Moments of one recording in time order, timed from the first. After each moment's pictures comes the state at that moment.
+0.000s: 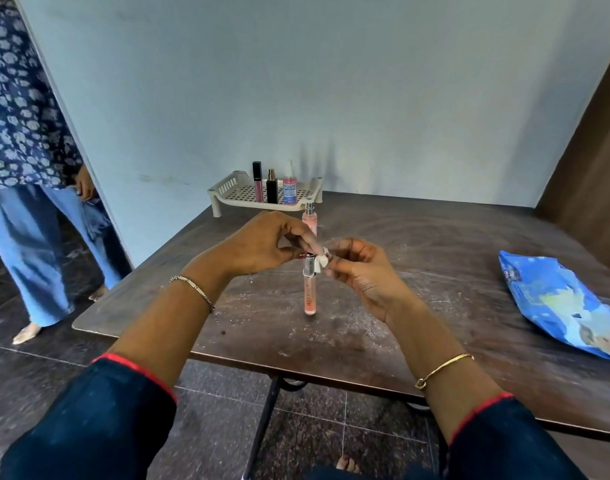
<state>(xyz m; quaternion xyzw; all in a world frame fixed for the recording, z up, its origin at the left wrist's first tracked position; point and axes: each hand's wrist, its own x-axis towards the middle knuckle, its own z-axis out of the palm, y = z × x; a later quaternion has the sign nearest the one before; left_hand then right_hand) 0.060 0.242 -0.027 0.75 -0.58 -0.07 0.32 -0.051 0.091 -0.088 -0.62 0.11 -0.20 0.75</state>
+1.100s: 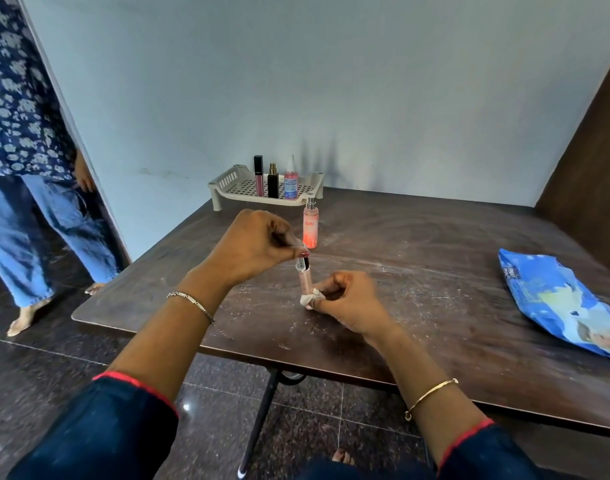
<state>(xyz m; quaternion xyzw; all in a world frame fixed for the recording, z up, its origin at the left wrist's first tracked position) 0.061 0.251 -0.048 0.79 -0.46 0.03 0.39 -0.052 0.113 -0.133 -0.80 0.19 -0.18 0.54</state>
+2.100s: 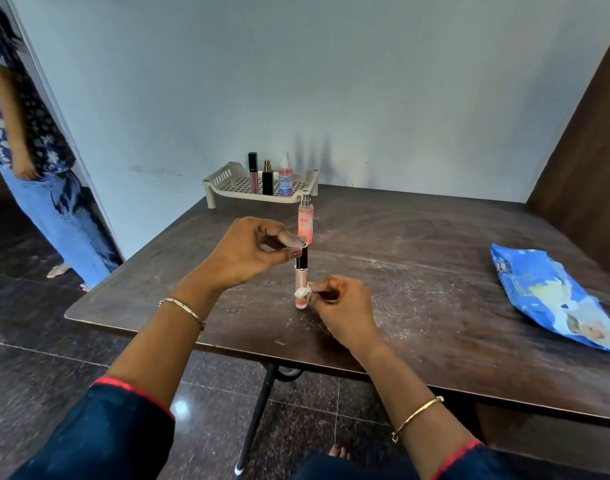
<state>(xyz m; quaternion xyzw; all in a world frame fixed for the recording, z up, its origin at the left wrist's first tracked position) 0.059 0.257 -0.062 0.74 -0.49 -0.03 0.46 -0.057 0.130 -0.149 -0.80 0.22 -0.28 0.48</state>
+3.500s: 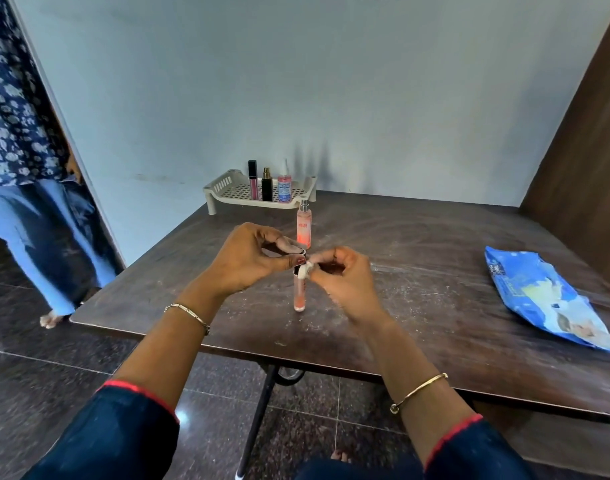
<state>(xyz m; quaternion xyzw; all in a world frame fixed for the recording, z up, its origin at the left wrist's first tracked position) 0.050 0.259 -0.060 0.74 -0.48 -0.04 0.48 -0.059 0.129 -0.100 -0.71 0.17 -0.30 0.62</state>
